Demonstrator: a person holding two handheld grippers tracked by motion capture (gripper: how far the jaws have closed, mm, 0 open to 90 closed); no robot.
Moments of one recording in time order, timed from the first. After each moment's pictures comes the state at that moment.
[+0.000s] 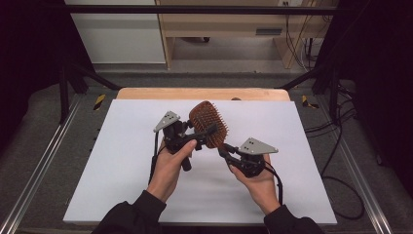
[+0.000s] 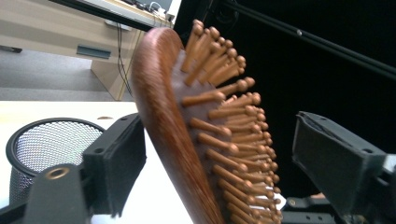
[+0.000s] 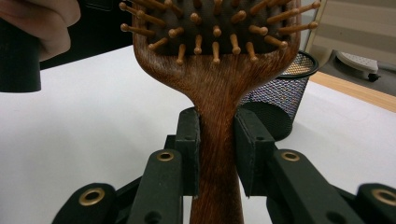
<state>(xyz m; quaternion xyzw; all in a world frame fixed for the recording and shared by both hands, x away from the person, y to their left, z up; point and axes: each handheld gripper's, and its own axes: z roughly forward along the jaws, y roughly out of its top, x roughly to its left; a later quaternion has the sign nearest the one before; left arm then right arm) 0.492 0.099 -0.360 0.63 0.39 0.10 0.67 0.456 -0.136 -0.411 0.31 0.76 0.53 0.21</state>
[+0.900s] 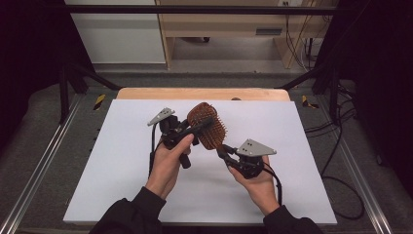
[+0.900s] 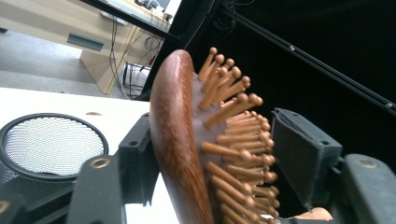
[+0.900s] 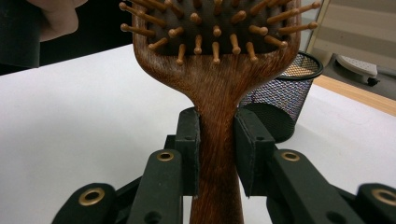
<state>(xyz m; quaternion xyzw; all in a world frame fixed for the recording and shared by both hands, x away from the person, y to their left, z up) 0.500 0.106 -0.354 0.60 0.42 0.05 0.68 0.454 -0.132 -0.412 0.30 0.76 0.53 0.22</state>
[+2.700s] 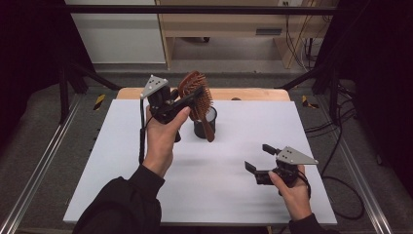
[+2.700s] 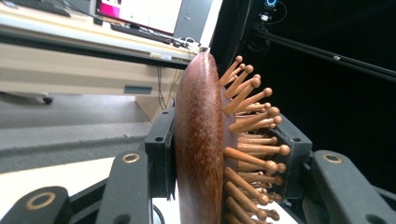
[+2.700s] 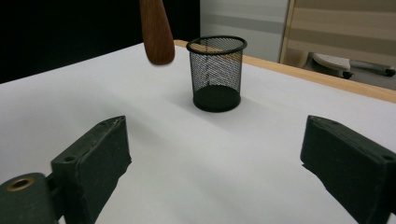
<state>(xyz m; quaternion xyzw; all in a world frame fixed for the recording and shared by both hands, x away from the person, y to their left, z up) 0.516 0.114 -0.266 0.61 0.40 0.21 0.65 0.434 -0.224 -0.426 0.34 0.72 0.56 0.22</state>
